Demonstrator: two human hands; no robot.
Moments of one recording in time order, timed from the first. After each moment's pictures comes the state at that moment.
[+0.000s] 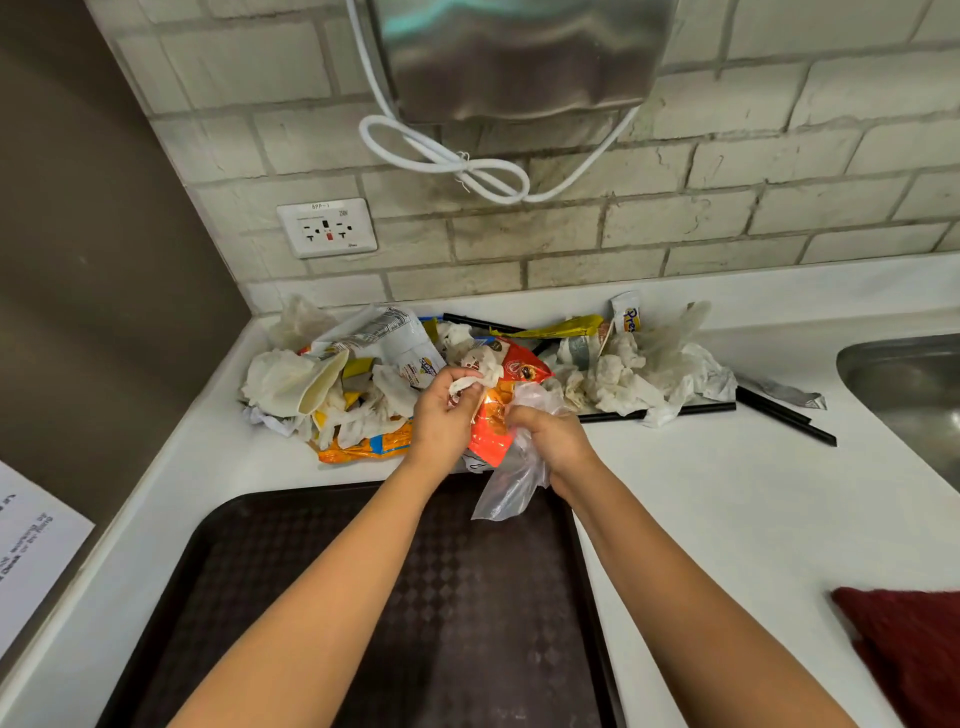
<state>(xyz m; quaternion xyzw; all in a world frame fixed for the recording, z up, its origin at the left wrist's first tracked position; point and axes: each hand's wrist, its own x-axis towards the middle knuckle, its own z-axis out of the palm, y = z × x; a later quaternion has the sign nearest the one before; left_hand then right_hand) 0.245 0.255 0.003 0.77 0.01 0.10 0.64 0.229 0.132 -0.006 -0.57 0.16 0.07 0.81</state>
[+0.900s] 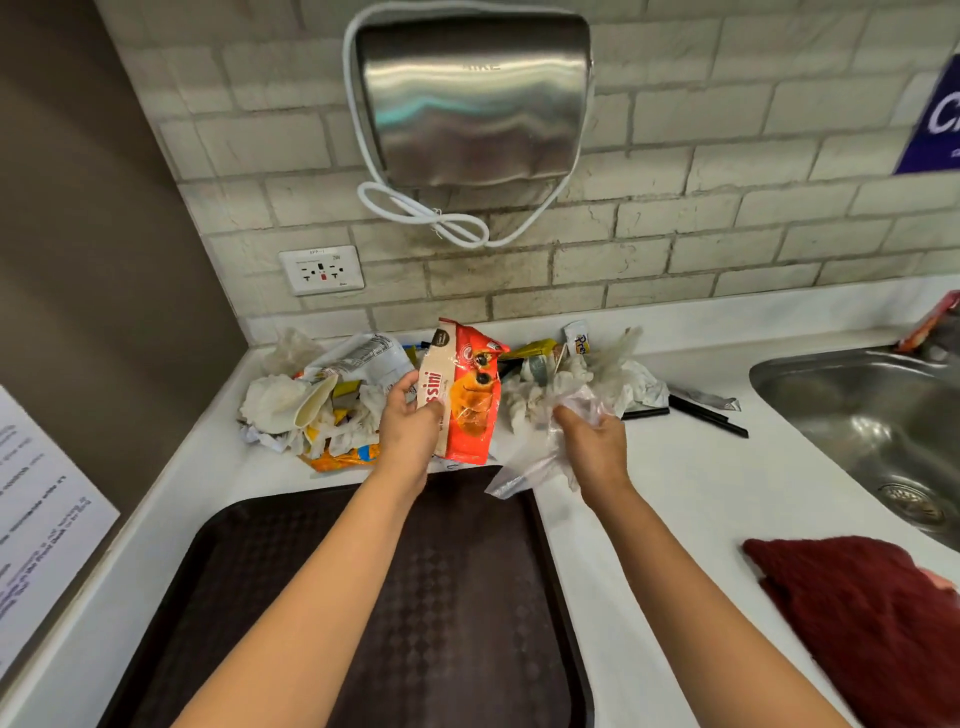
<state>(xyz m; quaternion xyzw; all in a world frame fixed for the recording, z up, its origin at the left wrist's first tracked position) 0.175 0.255 0.055 0.65 0.10 0.06 0.75 0.149 0.081 0.030 -0.65 0.18 -0.16 0.73</state>
